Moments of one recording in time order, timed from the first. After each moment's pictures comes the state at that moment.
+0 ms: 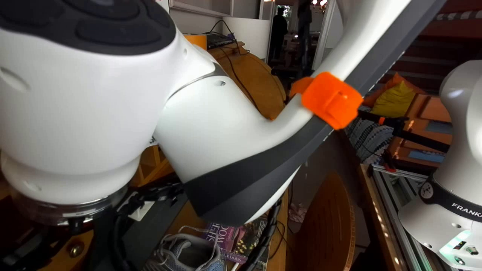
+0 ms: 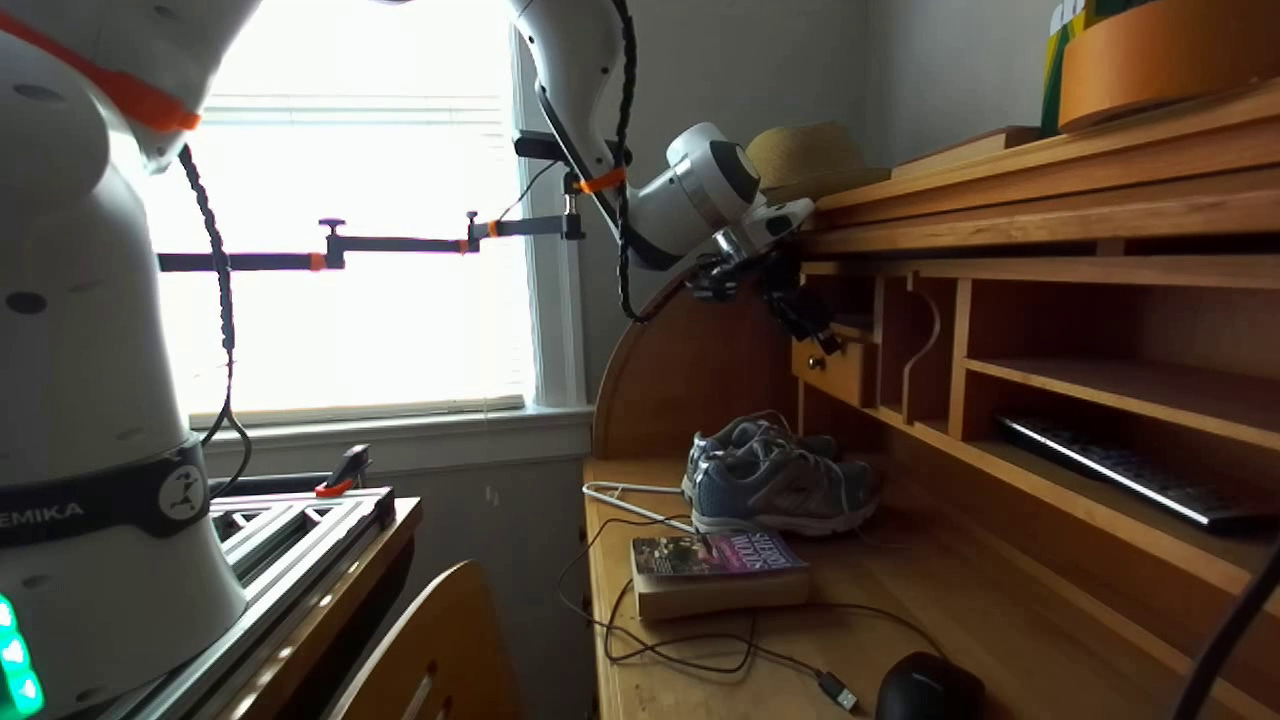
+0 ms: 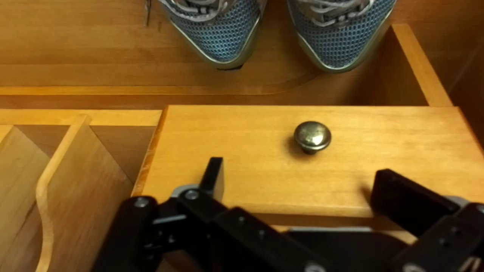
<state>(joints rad) 0.65 0.52 -0.14 -1.85 -0.76 2.76 1.15</state>
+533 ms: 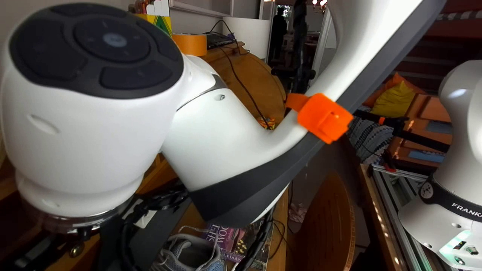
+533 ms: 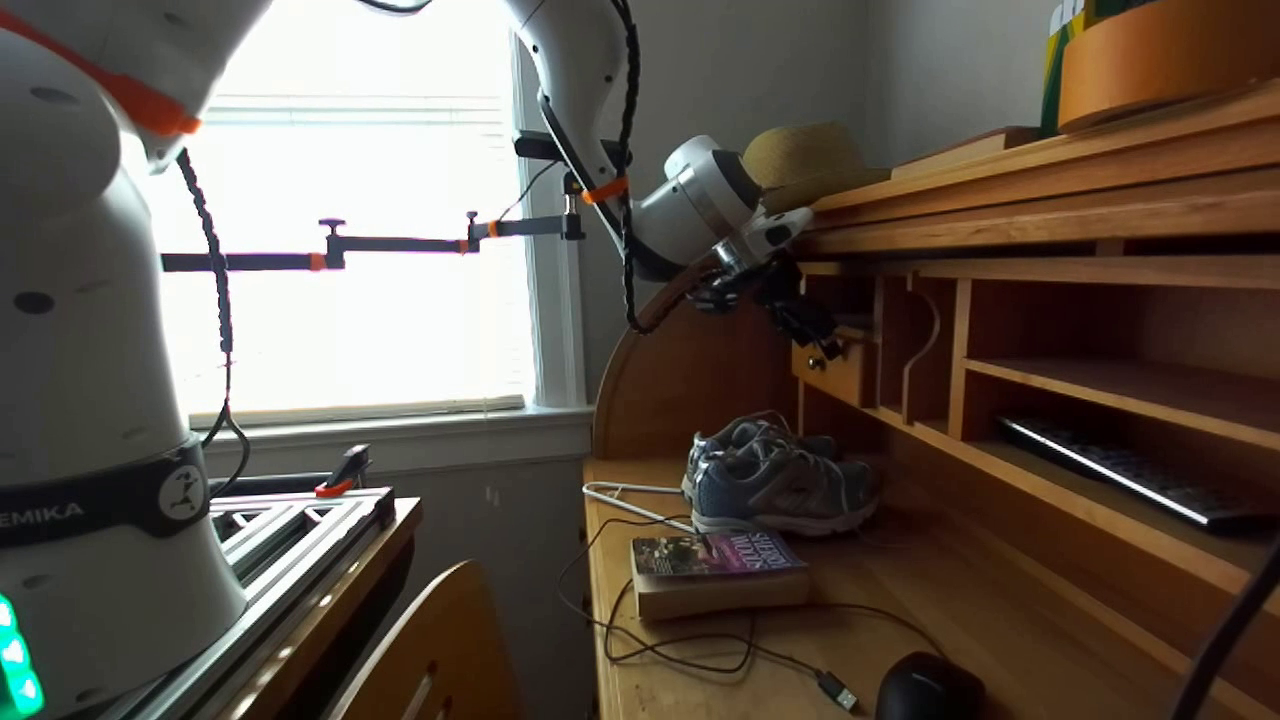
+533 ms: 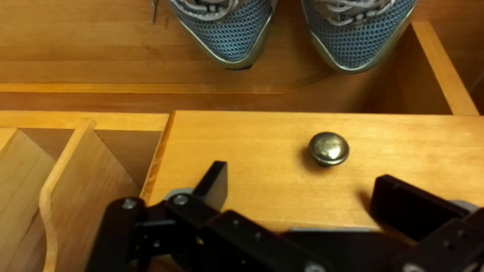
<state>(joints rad) 0.69 0.55 -0.19 -1.85 -0.82 2.78 1.22</state>
